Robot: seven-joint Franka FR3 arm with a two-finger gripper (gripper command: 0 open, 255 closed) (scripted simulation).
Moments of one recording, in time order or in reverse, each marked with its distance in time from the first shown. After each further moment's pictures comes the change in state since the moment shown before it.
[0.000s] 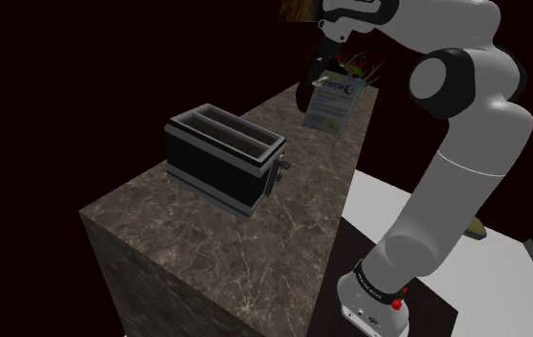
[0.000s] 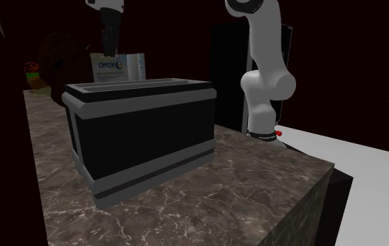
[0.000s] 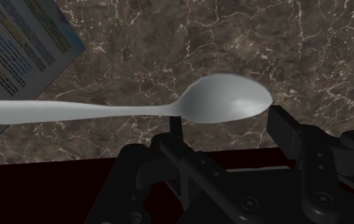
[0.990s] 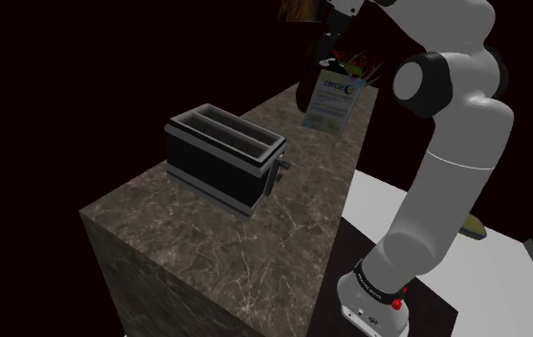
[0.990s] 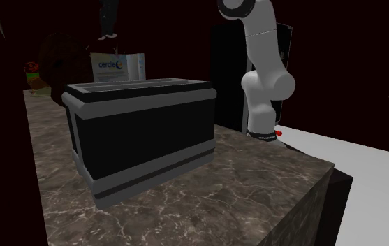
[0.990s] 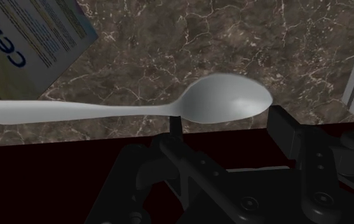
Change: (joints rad) arm -0.050 0.094 -0.011 0.324 0.051 -0.243 -0.006
